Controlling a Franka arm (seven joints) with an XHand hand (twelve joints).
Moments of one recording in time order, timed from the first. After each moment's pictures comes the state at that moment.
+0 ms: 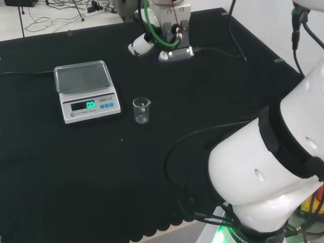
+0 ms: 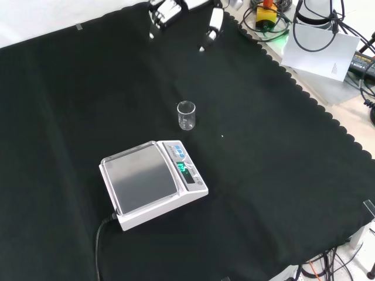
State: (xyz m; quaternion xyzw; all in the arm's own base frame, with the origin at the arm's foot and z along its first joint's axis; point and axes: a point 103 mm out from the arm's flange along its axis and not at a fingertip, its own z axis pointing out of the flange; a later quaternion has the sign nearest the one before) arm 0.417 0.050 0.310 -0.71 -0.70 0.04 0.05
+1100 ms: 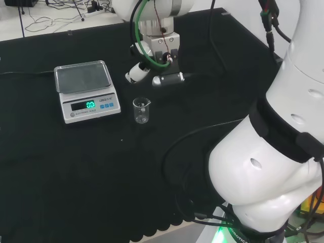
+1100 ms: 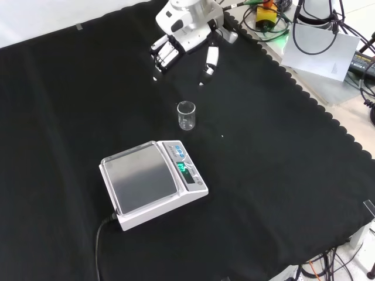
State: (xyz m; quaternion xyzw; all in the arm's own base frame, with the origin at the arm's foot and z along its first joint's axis) arm 0.428 0.064 0.222 -0.70 -0.70 0.08 0.10
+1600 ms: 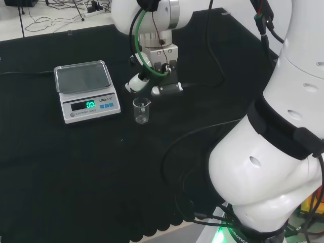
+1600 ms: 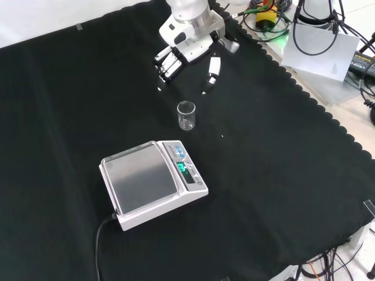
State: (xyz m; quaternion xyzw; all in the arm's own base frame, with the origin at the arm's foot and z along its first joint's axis) arm 0.423 0.067 0.196 -0.70 -0.70 0.08 0.11
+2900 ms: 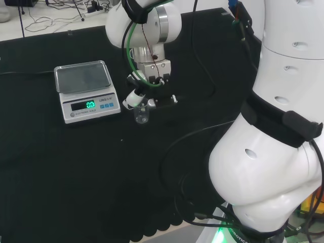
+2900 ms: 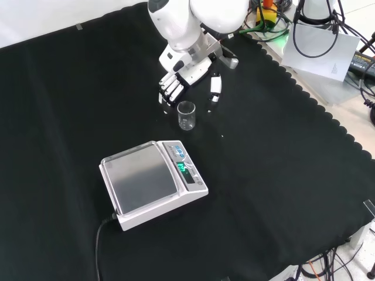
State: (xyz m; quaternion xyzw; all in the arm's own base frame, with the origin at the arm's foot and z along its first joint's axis) arm 0.423 0.080 0.142 -0.68 -0.70 0.13 0.17
